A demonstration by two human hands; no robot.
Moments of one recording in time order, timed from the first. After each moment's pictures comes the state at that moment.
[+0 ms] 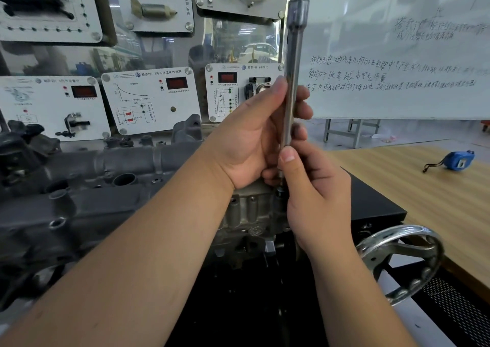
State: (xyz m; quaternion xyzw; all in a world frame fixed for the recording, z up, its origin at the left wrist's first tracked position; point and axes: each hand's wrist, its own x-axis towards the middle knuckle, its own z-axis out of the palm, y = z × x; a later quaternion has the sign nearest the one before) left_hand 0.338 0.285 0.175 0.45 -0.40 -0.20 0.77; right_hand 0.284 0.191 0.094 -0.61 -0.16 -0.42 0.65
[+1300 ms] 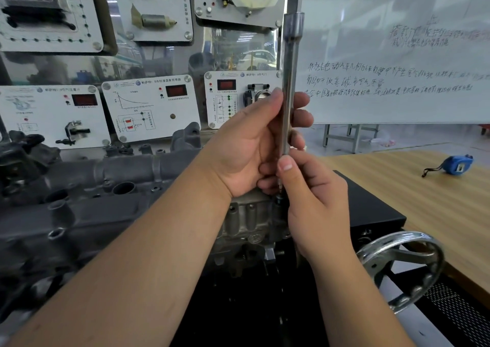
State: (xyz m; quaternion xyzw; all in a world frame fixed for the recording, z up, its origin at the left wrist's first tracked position) left_hand 0.338 0.286 0.175 0.44 -0.40 -0.21 0.78; right_hand 0.282 0.190 0.096 -0.60 -0.19 -0.40 0.67
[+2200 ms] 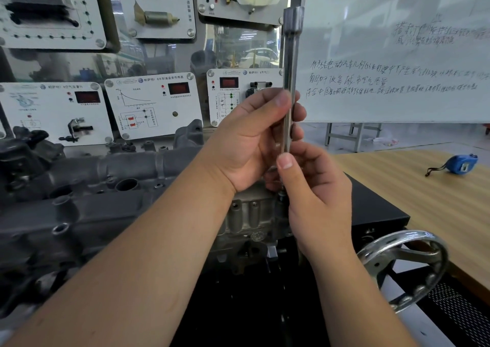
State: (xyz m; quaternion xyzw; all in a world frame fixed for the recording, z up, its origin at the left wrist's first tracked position) left_hand 0.338 0.286 0.175 0.42 -0.39 -0.18 0.80; right_hand 0.283 0.193 0.096 -0.57 -0.18 -0.42 0.68
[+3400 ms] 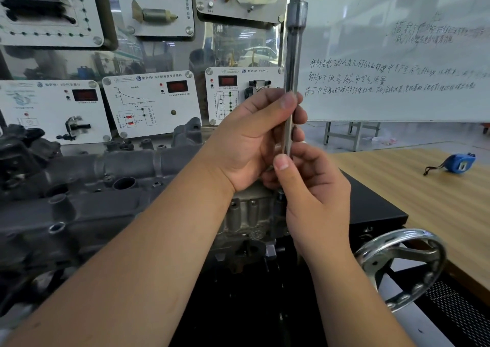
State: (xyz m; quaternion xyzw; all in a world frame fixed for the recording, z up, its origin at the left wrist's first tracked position) left_hand 0.336 0.285 0.175 0.44 -0.39 -0.17 0.79; right_hand 0.285 0.195 0.092 -0.56 -0.17 -0.42 0.70
